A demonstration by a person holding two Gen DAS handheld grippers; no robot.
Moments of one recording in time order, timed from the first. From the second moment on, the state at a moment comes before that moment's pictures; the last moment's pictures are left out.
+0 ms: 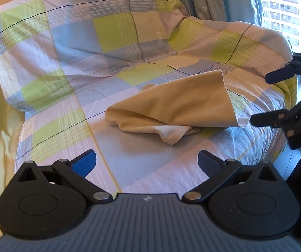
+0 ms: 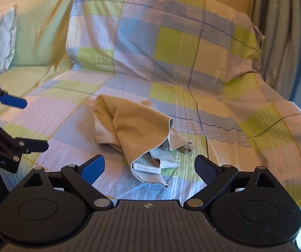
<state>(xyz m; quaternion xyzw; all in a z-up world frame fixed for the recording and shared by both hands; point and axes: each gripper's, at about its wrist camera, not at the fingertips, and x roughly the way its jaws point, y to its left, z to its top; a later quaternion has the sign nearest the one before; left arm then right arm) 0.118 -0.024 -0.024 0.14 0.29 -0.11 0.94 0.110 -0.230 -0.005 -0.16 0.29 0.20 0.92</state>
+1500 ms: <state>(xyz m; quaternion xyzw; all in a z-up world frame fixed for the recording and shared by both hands) 0.135 0.002 0.002 0.11 0.22 -0.15 0.96 0.214 -0.168 0.063 0.14 0.31 0.46 0.82</state>
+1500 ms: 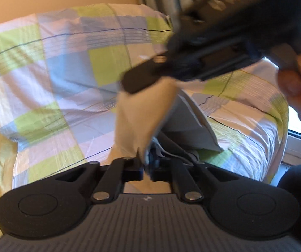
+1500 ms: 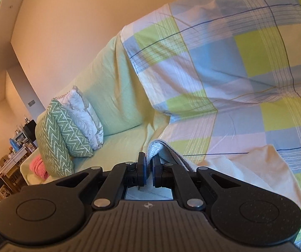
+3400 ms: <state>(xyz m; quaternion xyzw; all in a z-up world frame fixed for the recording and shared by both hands) 0.106 0.126 0.278 0.17 0.00 0.01 0.99 0.098 -0.202 0.199 -0.01 0.11 0.43 0.89</state>
